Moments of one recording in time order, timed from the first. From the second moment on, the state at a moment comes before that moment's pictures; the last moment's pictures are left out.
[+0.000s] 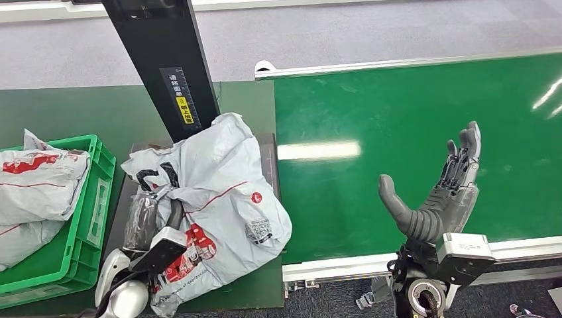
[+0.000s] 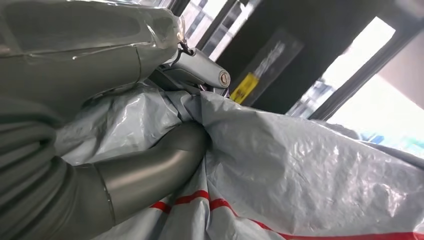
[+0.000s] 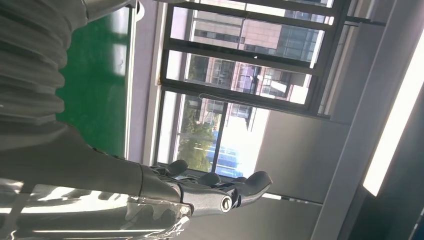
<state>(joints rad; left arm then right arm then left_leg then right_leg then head) -0.03 -0.06 -0.11 -1.48 -0.84 0.26 -0.39 -0.07 0.18 0.09 -1.71 0.22 -0.34 -0.55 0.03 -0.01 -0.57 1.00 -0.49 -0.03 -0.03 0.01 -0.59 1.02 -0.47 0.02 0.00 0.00</state>
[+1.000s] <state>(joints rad) -0.14 0.03 0.39 -1.41 -0.80 0.58 -0.18 -0.02 0.18 0.08 -1.70 0.23 -0.37 -0.55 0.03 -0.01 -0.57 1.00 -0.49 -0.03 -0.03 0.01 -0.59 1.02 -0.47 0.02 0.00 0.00</state>
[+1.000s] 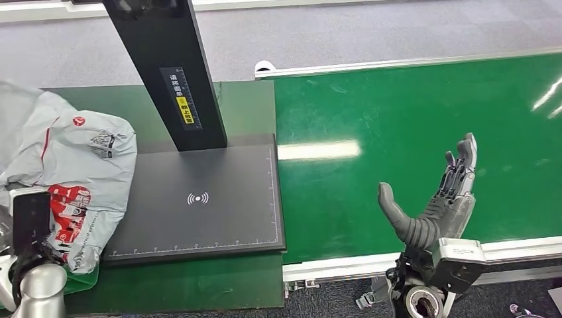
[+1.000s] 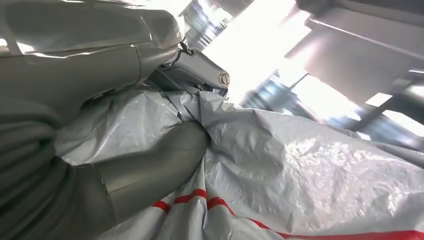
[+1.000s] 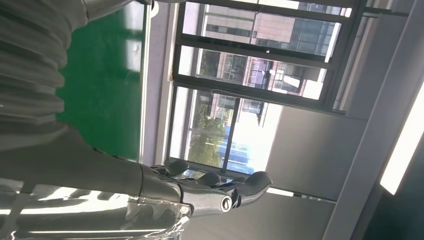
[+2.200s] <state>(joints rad) -0.19 -0.08 0.77 -1.34 -1.00 0.69 -0.28 -0.02 0.19 0.11 -1.68 0.25 -0.43 -0.52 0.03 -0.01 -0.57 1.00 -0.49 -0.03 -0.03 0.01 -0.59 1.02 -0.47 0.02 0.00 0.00</state>
